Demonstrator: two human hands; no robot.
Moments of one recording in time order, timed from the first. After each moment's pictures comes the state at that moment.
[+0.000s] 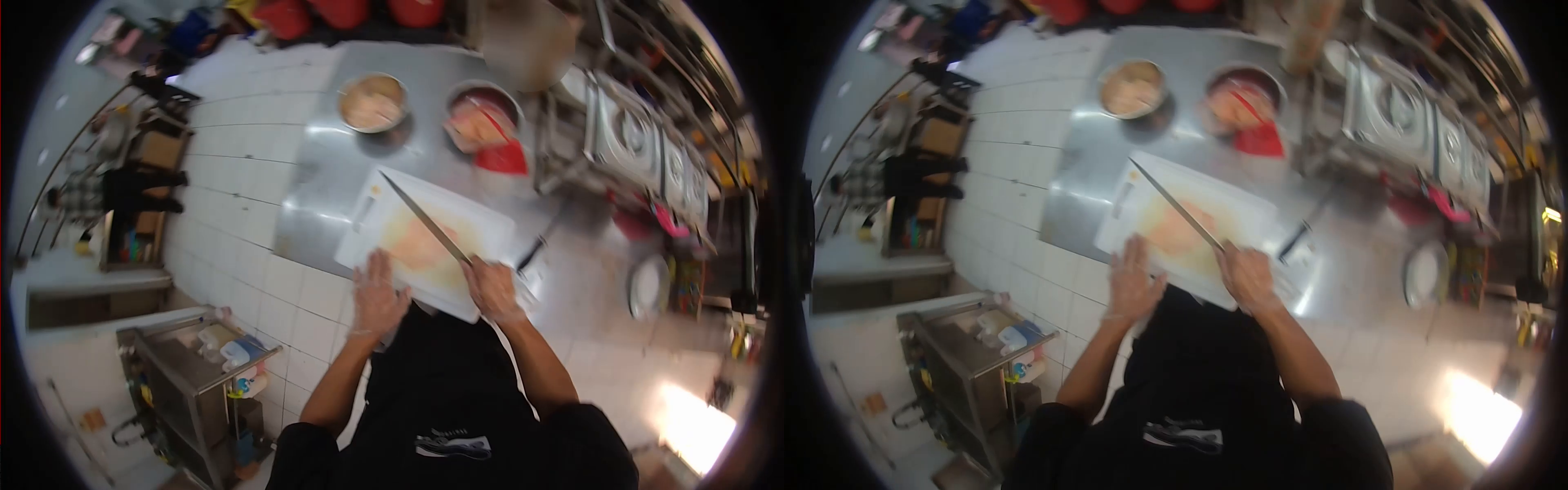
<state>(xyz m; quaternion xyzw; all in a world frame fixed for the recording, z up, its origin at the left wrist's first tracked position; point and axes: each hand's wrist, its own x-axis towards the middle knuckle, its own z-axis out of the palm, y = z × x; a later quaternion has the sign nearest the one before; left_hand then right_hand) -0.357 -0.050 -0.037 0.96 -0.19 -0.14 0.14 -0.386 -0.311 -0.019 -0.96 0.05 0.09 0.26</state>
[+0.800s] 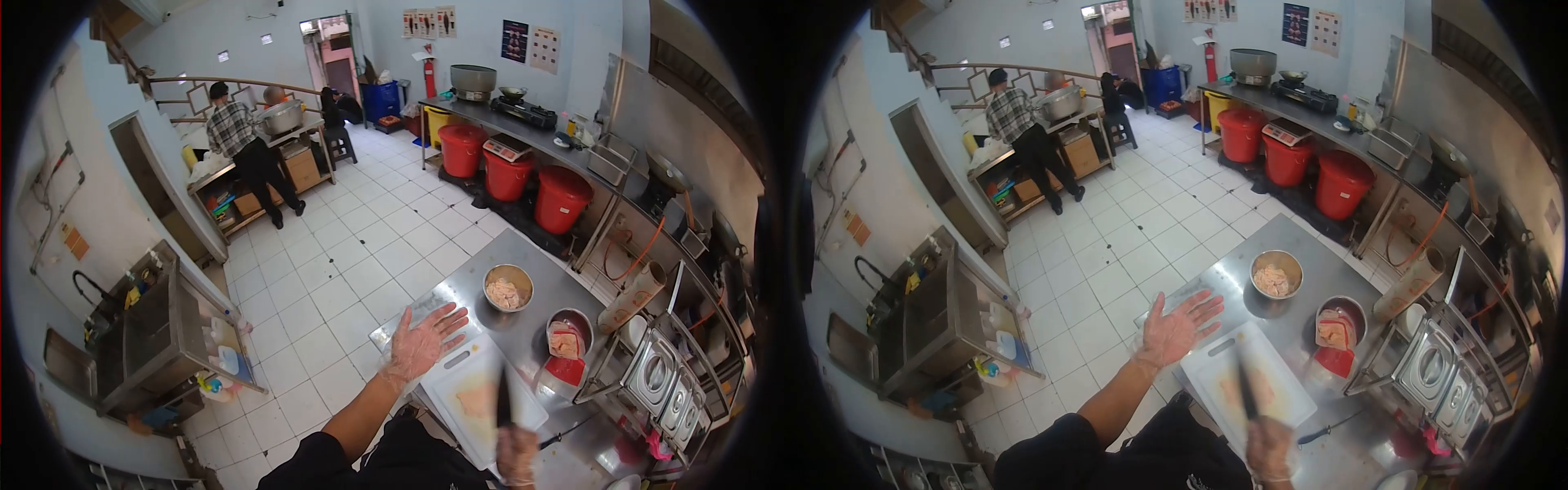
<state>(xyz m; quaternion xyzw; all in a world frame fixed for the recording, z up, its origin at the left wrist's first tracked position) -0.244 0.023 0.090 0.23 -0.08 -0.14 0.96 -0.395 -0.272 0.089 -0.89 -0.15 -0.13 0.40</state>
